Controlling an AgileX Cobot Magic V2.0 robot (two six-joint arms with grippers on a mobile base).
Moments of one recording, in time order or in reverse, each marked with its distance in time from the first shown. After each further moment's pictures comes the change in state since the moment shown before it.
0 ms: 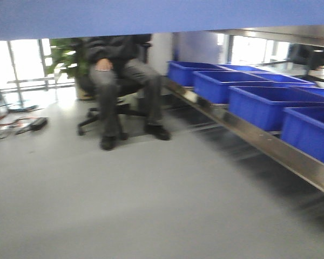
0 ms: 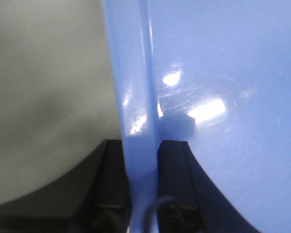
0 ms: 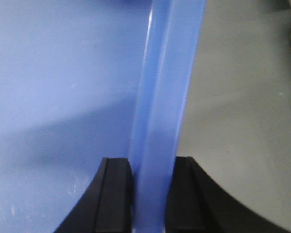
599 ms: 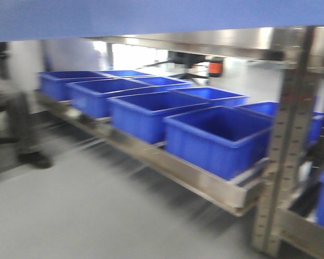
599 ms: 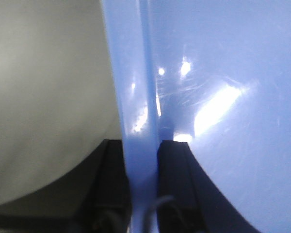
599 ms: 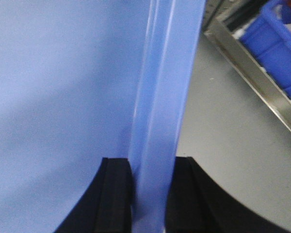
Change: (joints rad) left arm 0.000 0.000 0.000 -0.003 0.000 0.000; right arm 0.000 0.000 0.000 -0.002 0.000 0.000
